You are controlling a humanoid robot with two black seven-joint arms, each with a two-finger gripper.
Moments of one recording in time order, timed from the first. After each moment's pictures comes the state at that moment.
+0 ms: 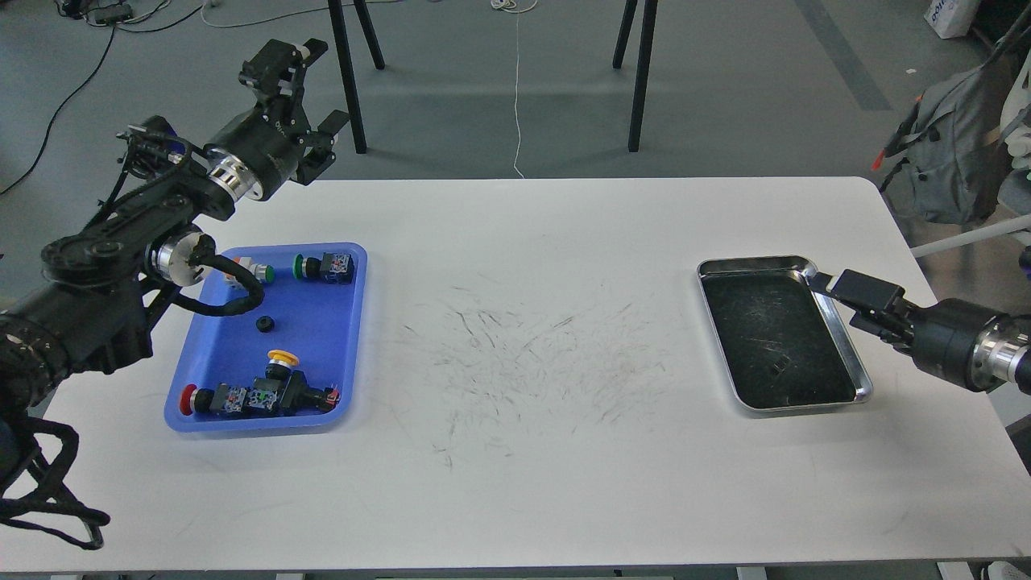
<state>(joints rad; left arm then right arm) -1.00 0.32 -0.36 -0.49 0.27 -0.36 -0.49 0.80 -1.09 0.07 1.39 -0.89 0.08 0.24</state>
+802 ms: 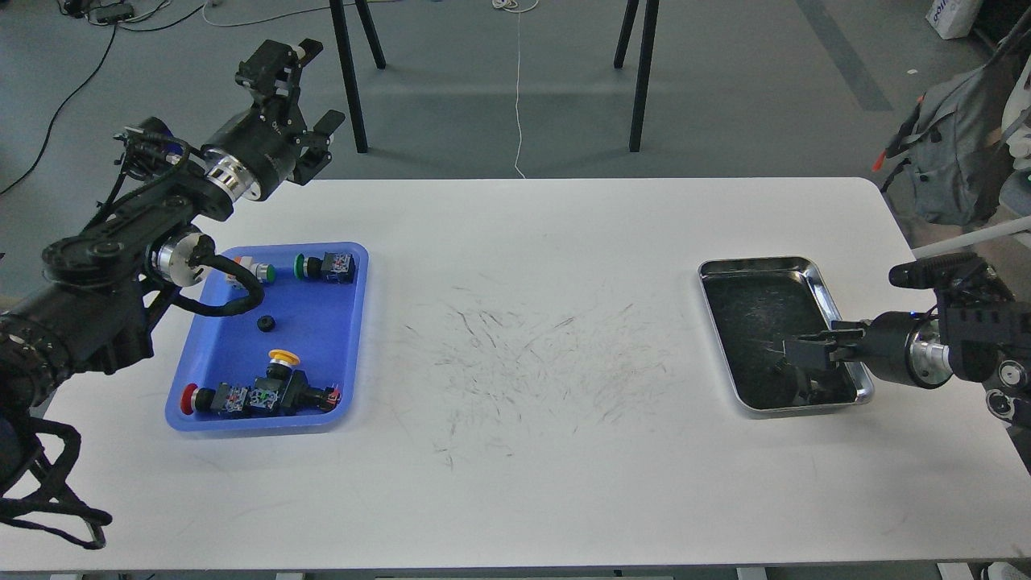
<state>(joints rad) -1.00 0.32 -0.36 -0.48 0.27 -0.35 -0.49 1.02 -0.85 -0.22 1.15 -1.41 0.12 0.21</state>
